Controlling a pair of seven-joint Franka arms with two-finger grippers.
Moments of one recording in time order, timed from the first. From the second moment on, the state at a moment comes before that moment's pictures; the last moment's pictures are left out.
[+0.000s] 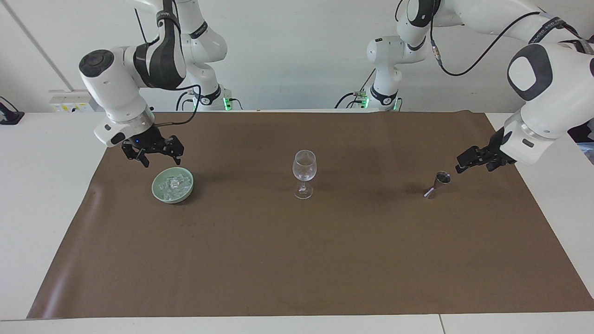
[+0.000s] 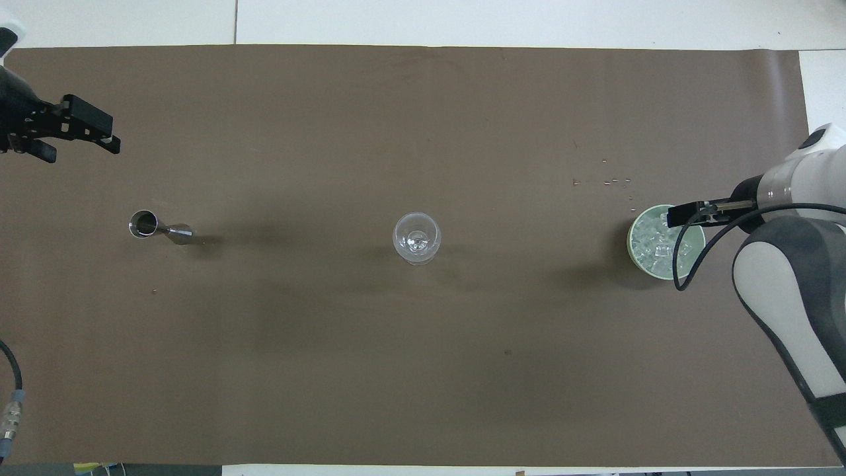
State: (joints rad) left arm 0.04 0.34 0.01 -1.27 -0.11 1.46 -0.08; right arm 0.03 -0.02 -0.08 -2.08 0.04 2.08 -0.11
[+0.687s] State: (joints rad) left arm 0.15 0.23 0.02 -1.56 -0.37 1.45 -0.61; right arm -0.03 0.02 -0.08 -2.24 0.04 2.28 -0.20
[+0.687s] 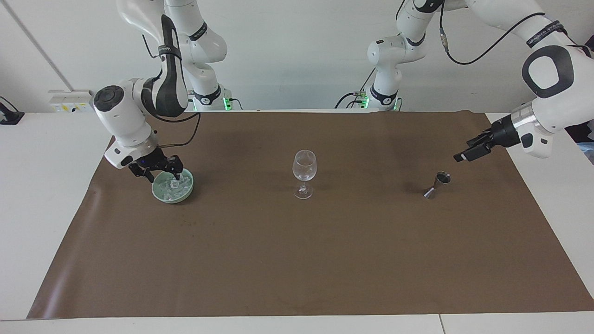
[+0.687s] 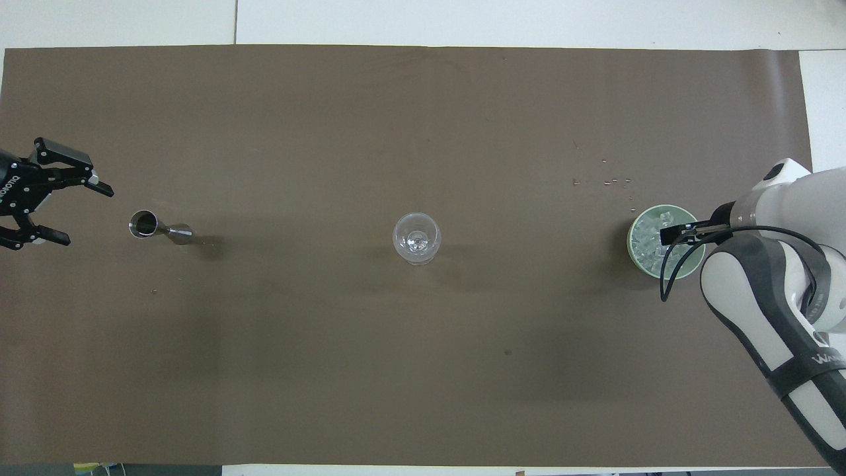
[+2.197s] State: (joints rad) left arm 0.29 0.27 0.17 -1.99 -0.79 1.76 -0.78; right arm -0.01 0.05 -0.07 -2.29 0.04 2.34 -0.19
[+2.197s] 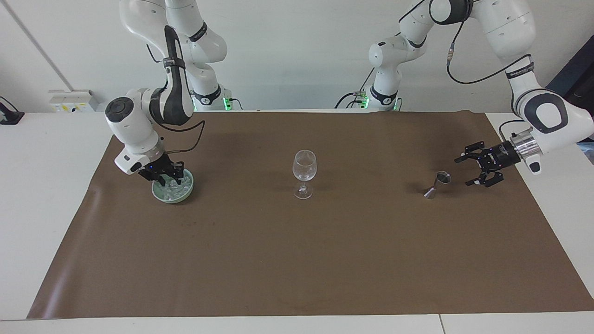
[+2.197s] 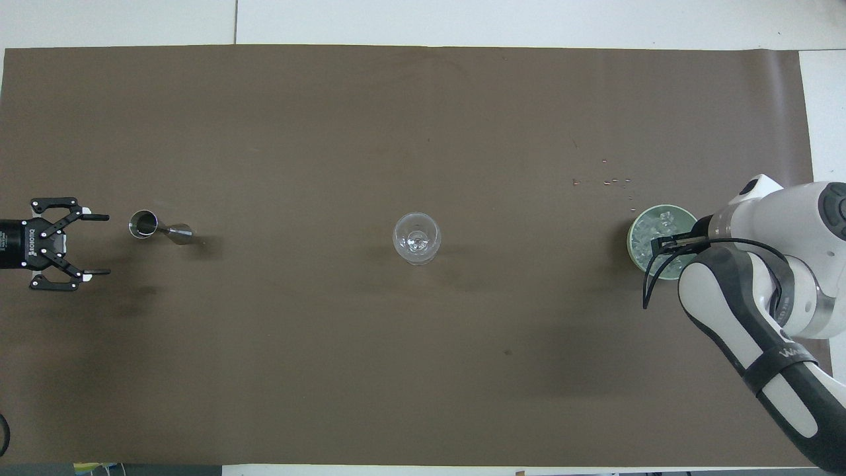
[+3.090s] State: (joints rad) left arm 0.21 0.18 0.16 -2.27 -1.15 2.04 -0.77; right arm -0.01 0.05 -0.07 -2.30 0.04 2.37 -0.19
